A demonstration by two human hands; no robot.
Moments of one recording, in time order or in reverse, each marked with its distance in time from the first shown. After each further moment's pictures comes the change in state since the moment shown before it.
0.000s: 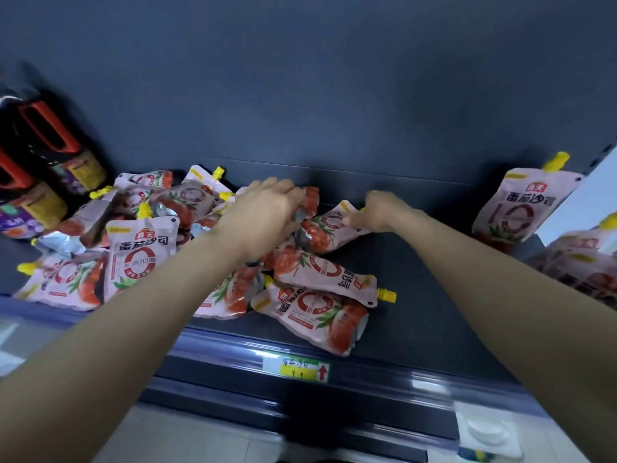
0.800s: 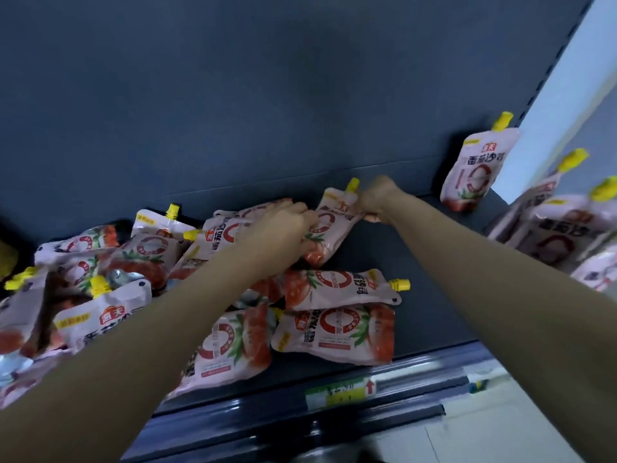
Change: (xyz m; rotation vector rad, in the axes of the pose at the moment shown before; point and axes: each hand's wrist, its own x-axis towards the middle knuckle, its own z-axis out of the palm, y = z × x) left_hand 0.031 -0.014 0.029 -0.161 -0.032 0.333; right_hand 0.013 0.001 0.001 0.732 0.159 0.383
